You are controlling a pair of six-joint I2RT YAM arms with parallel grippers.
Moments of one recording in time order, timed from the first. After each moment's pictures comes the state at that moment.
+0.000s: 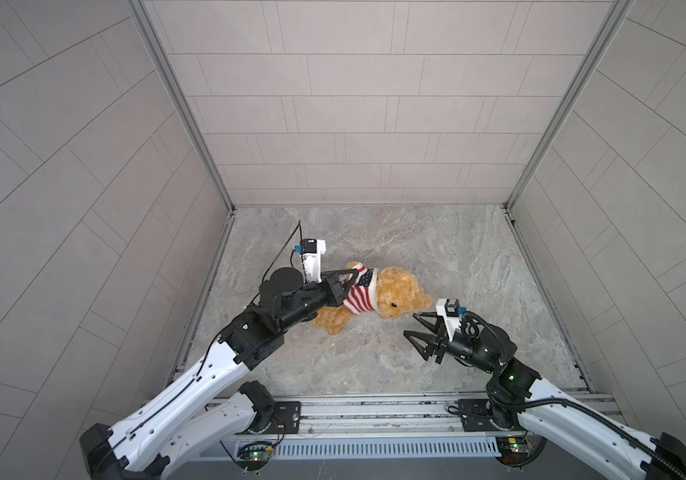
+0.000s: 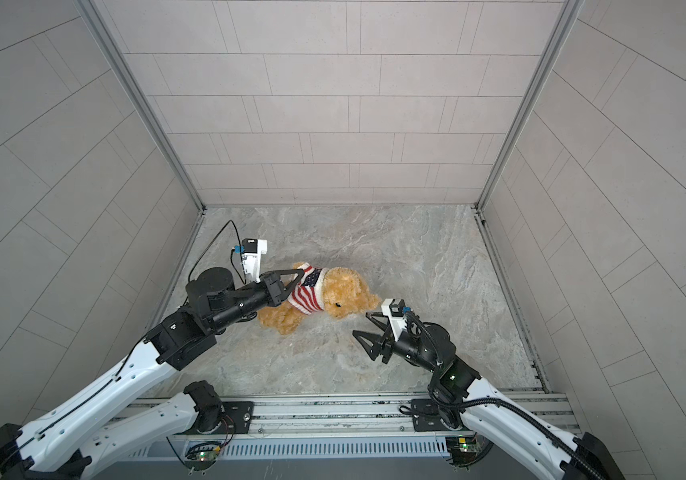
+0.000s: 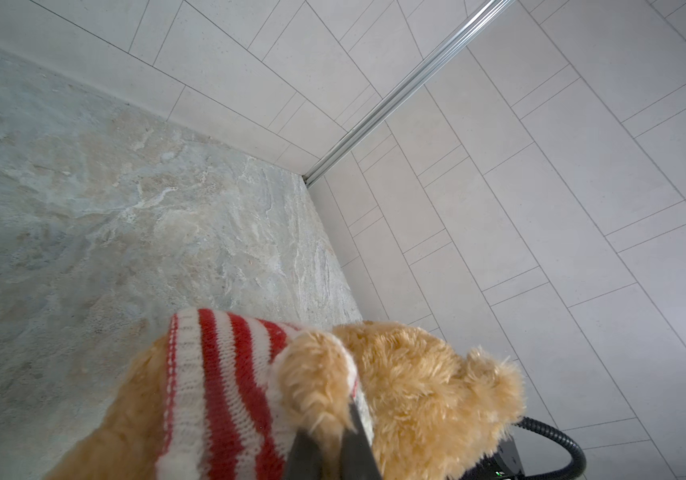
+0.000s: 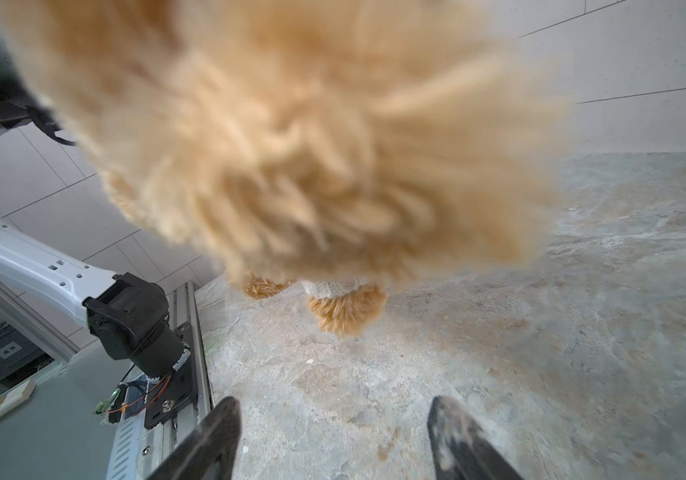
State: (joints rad) left arm -0.73 0.84 0.83 -0.16 0.14 -0.84; right arm 0.68 0.61 0.09 0.45 -0.33 0.35
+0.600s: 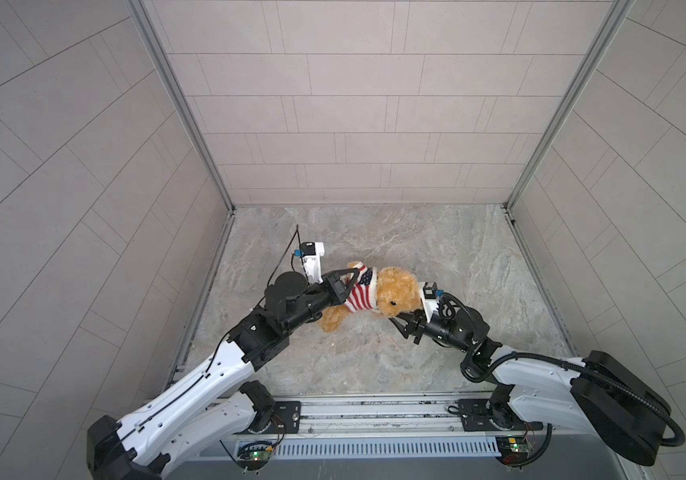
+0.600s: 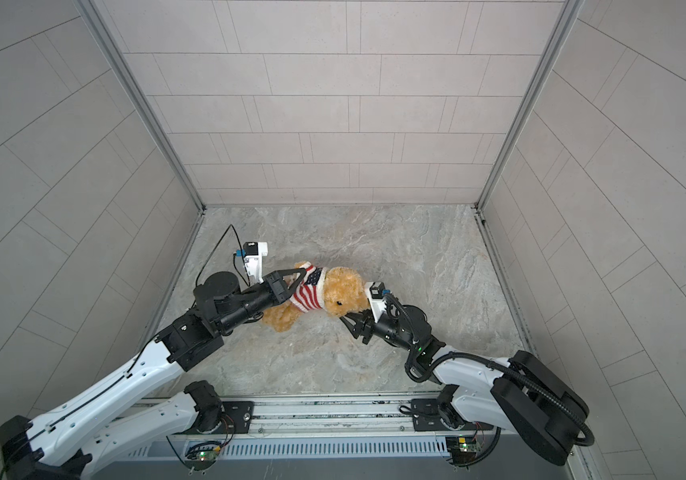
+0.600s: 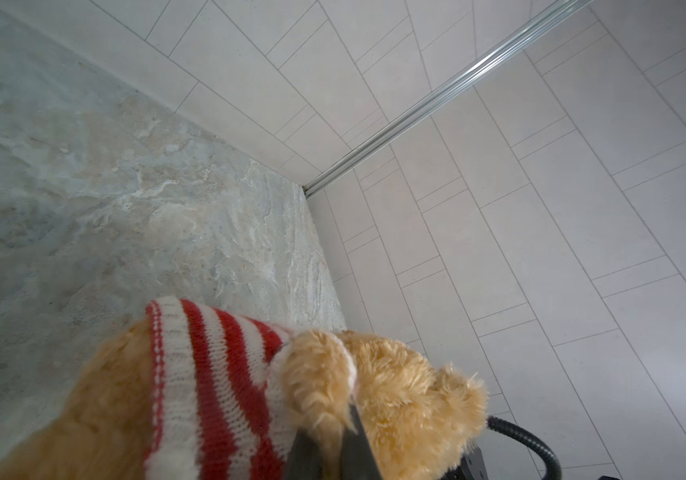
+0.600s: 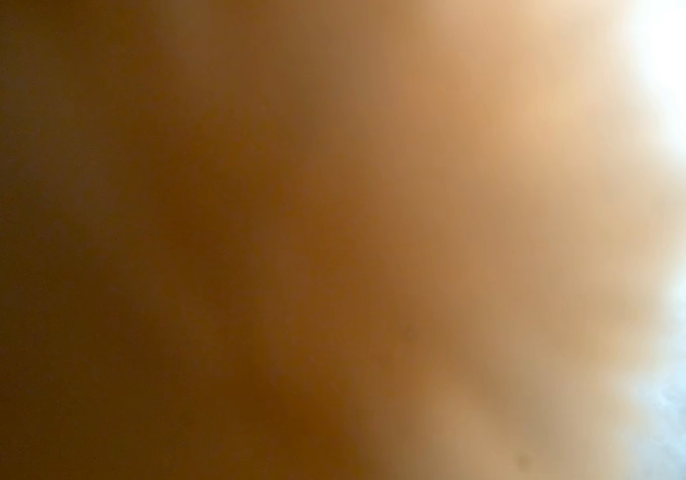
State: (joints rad) left arm -0.75 0.86 0.73 -0.06 0.07 -0.95; right arm 0.69 1.17 0.19 0.99 -0.33 0.38
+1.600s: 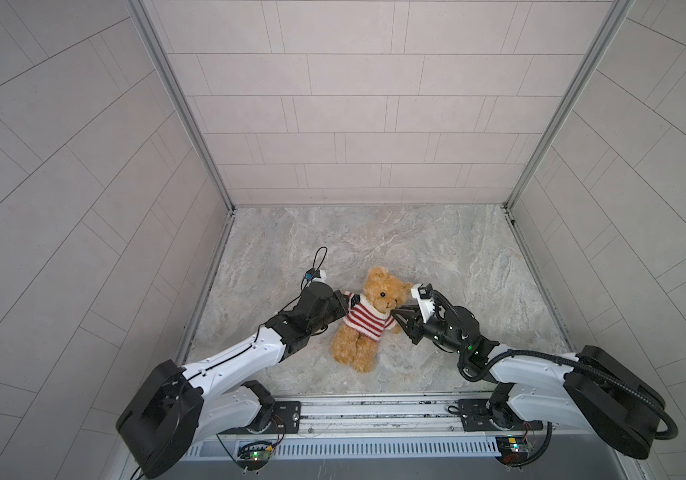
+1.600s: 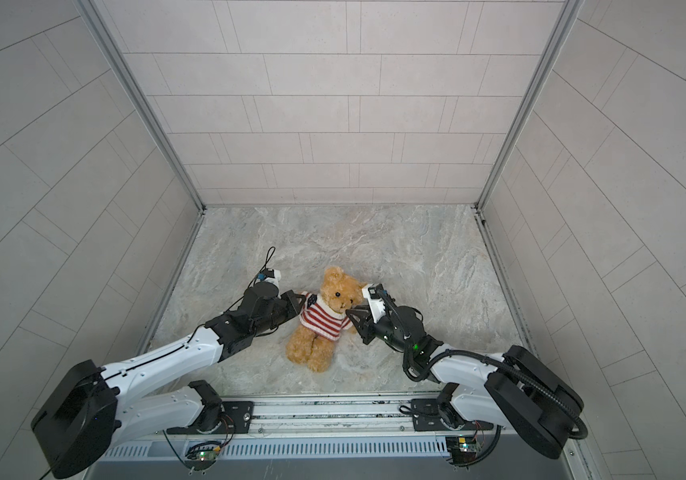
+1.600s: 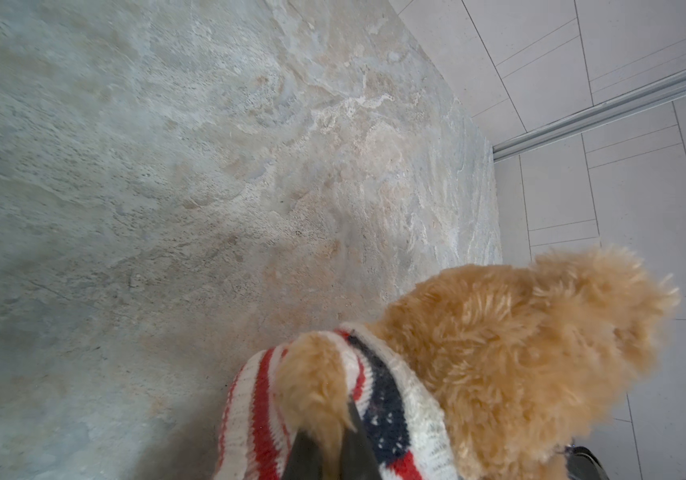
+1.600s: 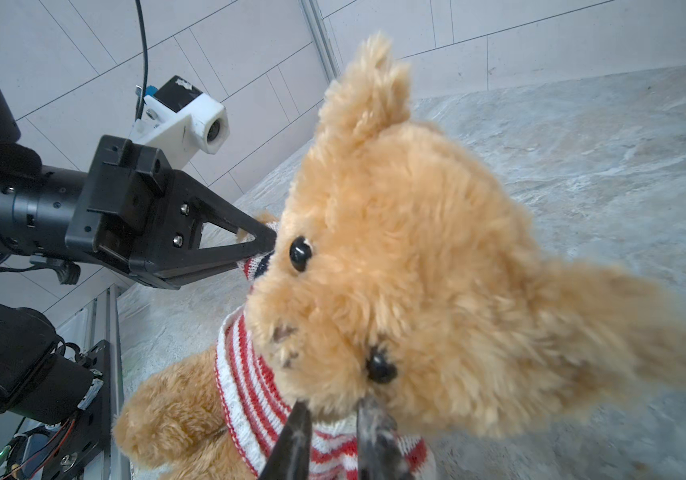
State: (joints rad) left arm -0.67 1.15 0.52 0.02 -0.04 -1.00; right arm 0.69 1.21 0.21 0.79 -0.21 0.37
